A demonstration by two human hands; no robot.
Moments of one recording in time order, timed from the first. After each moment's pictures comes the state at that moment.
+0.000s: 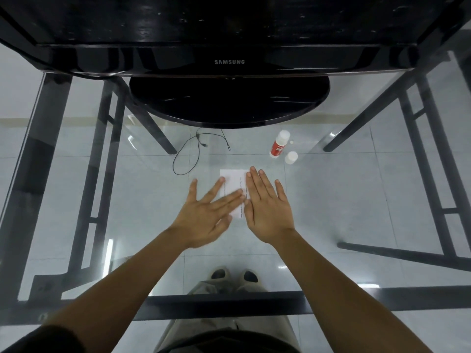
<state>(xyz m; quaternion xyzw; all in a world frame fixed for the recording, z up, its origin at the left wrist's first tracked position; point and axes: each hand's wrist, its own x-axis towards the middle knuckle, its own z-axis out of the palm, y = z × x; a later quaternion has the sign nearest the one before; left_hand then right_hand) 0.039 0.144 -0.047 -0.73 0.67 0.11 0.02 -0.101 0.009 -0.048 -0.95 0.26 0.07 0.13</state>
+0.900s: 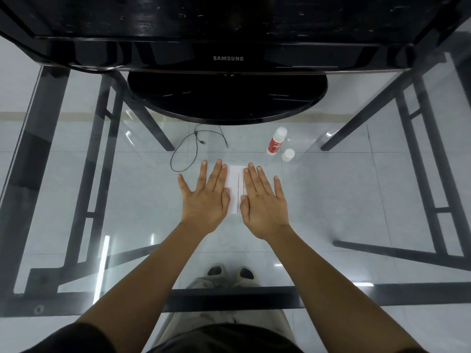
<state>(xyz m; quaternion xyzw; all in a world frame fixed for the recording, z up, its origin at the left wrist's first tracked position) 0.021 0.113 -0.052 -0.88 0.45 0.13 0.03 -0.098 0.012 -0.049 -0.95 0.28 0.06 0.12</state>
